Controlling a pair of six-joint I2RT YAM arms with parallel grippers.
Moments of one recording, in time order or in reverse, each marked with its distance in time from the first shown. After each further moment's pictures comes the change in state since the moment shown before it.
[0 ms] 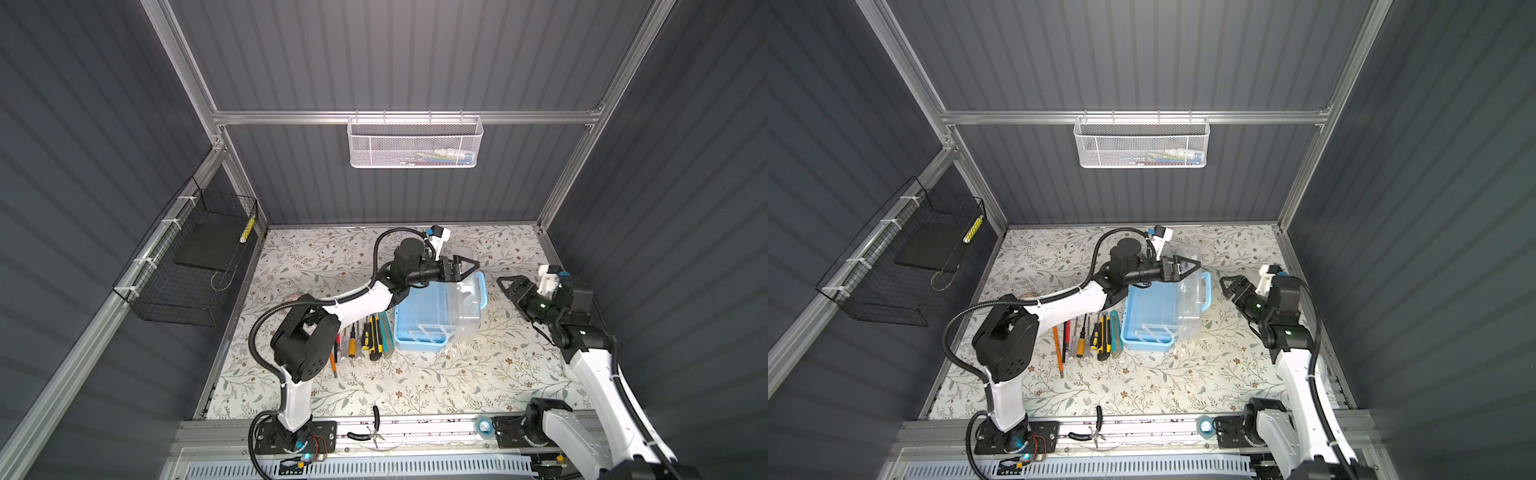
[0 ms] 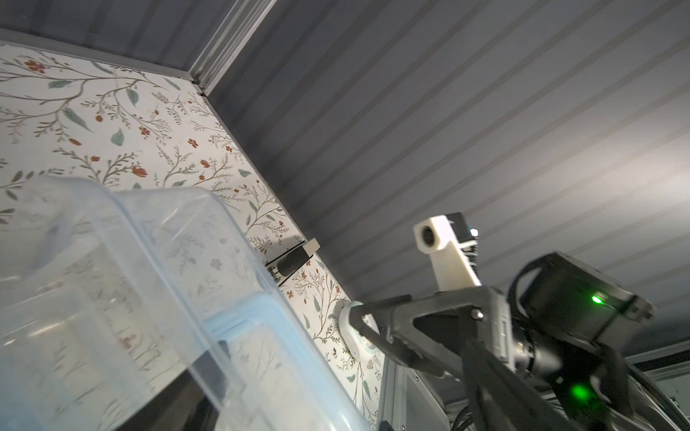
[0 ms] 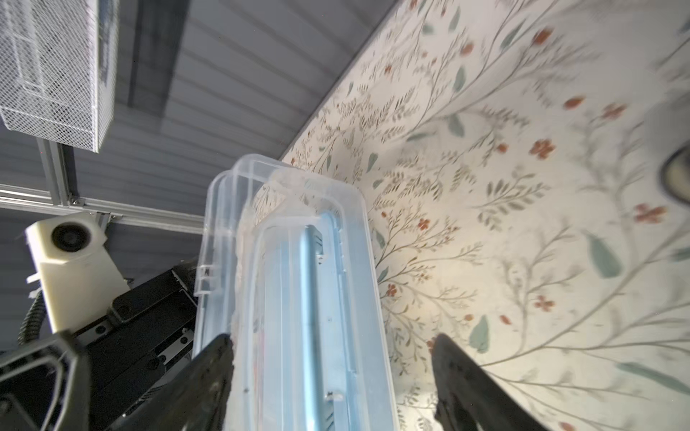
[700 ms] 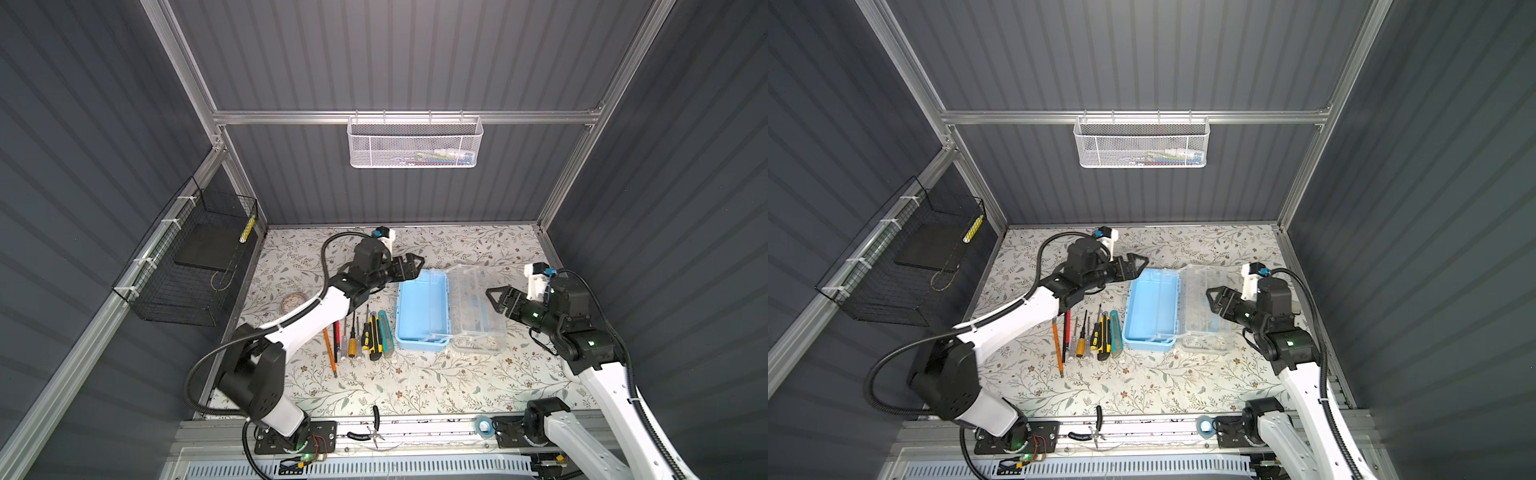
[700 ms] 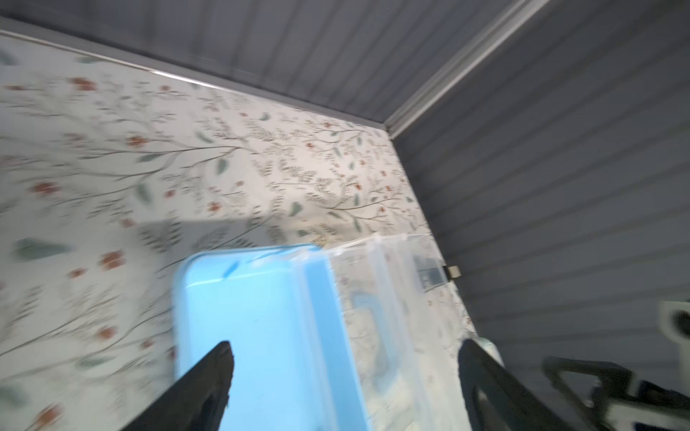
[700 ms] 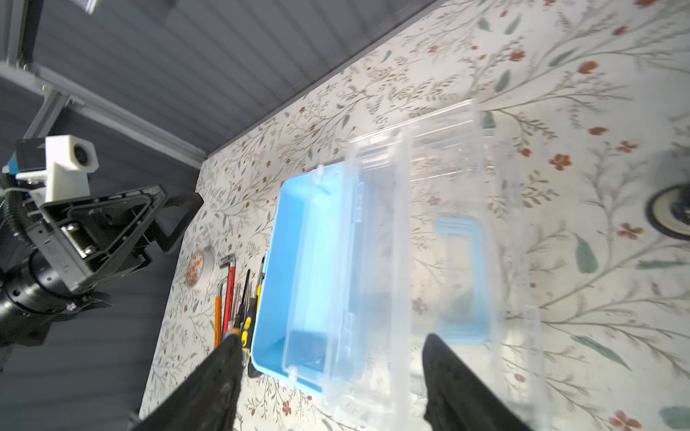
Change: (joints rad) left arm 0.177 -0.460 -0.334 -0.452 -0.412 0.157; right arm 0.344 -0.014 0.158 -0.255 0.155 -0.226
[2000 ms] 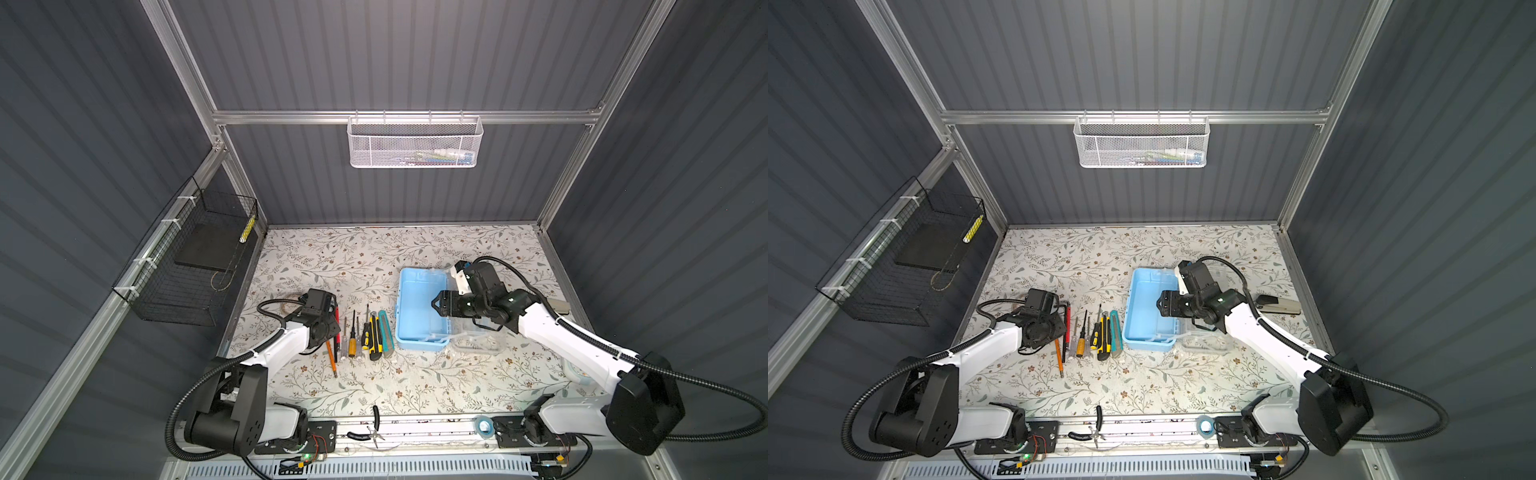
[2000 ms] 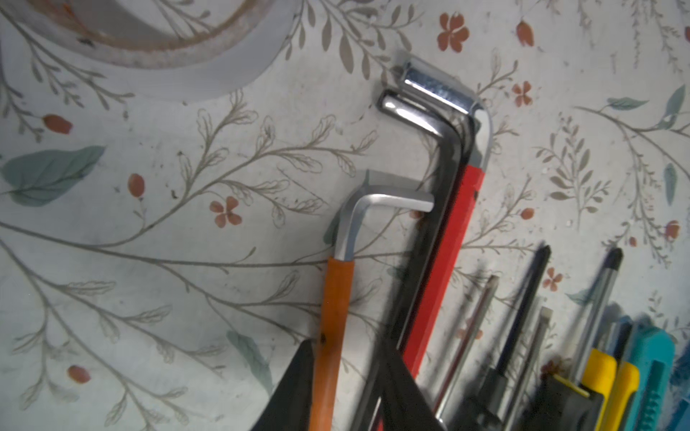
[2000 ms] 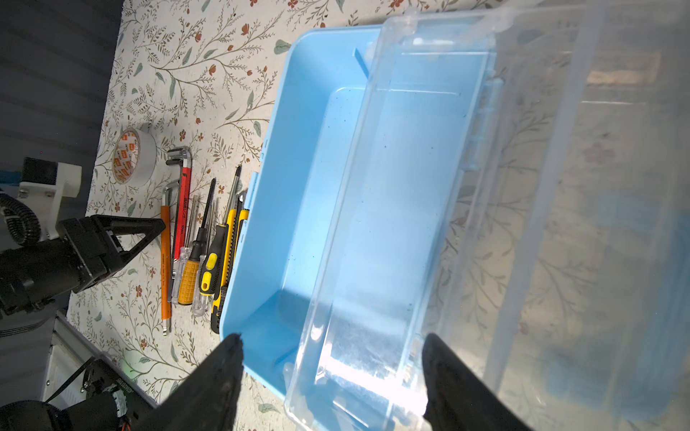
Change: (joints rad) left arm 0.369 -0.151 -0.499 -0.346 -0.266 -0.087; right arm 0.335 0.526 0.127 0.105 0.122 -0.014
